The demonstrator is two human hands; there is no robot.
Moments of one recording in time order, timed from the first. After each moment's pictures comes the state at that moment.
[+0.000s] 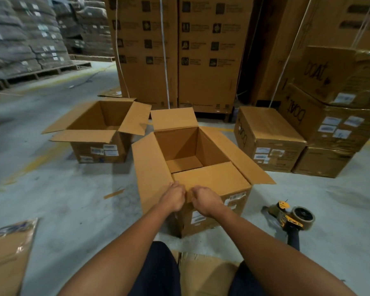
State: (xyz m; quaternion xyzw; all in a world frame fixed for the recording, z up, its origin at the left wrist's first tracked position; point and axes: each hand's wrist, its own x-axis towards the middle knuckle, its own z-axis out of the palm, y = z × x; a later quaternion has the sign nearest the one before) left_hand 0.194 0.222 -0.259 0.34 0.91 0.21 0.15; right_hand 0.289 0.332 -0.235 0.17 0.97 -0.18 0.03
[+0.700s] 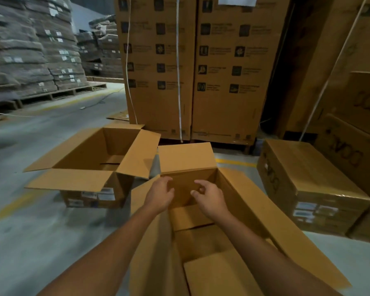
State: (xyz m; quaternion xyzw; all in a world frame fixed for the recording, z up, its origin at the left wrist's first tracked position) left_hand -0.062 0.293 -0.200 0.20 0.88 0.42 0.05; right_hand 0.055 0.421 -0.174 0.20 0.89 -0.38 -0.15
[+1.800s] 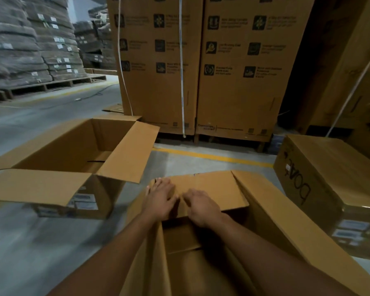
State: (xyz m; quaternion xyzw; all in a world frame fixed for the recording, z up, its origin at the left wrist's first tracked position) left_hand -0.205 0.355 -0.319 0.30 0.93 0.22 0.02; right_hand -0.097 0.486 -0.278 0.10 0.98 -0.16 0.03
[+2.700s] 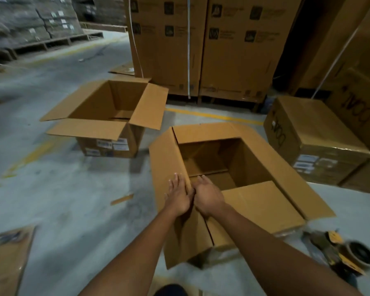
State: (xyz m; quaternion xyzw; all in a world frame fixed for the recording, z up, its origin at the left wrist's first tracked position) left_hand 0.046 0.244 -0.320 0.21 0.90 0.32 0.22; right_hand 0.113 0.345 -0.274 0.13 0.98 -0.16 0.05
